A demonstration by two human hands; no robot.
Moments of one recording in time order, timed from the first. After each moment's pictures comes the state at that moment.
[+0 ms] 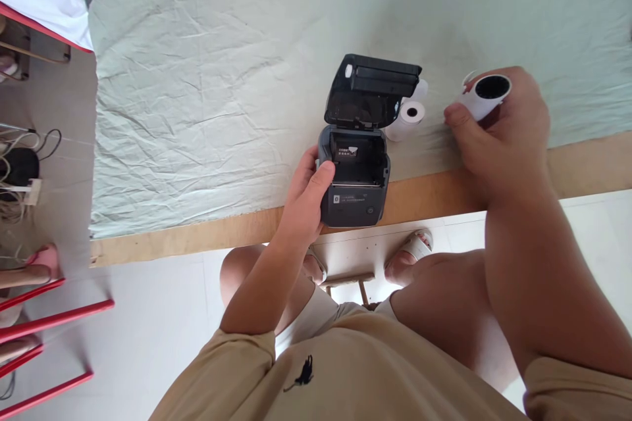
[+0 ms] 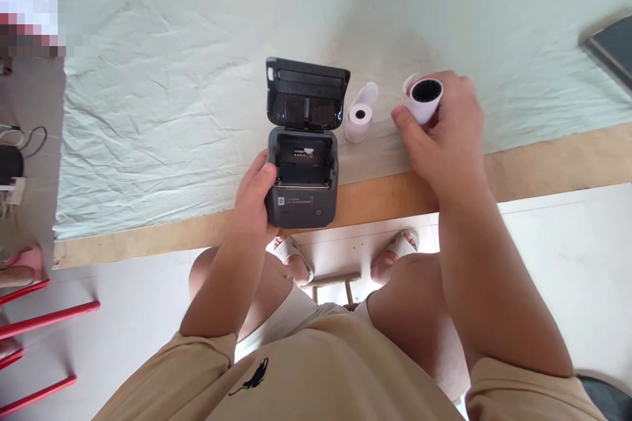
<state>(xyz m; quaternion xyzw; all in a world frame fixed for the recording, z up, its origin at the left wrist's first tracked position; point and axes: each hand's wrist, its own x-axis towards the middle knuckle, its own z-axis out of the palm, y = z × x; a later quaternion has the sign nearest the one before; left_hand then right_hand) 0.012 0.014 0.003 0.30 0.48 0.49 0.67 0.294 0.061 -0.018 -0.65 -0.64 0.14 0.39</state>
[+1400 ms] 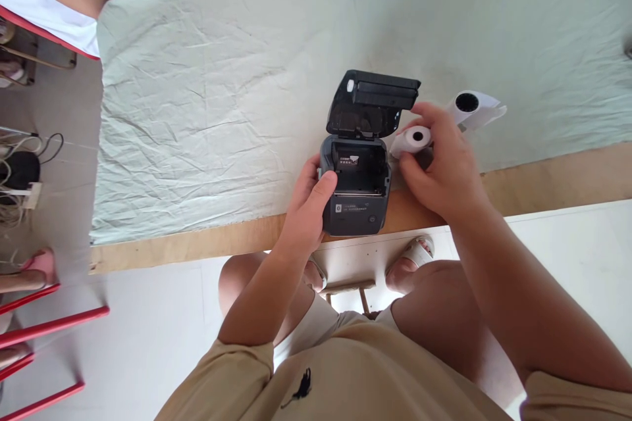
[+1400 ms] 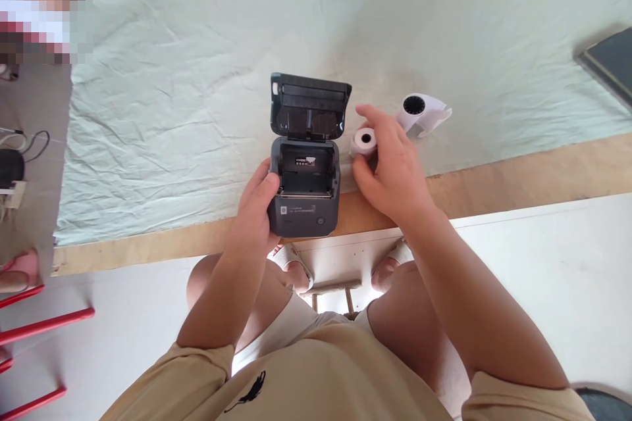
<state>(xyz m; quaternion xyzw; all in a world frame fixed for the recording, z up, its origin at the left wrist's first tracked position) 0.012 0.012 0.008 0.29 0.48 0.47 0.68 0.239 0.043 -0.023 -0.58 -0.72 0.14 0.36</state>
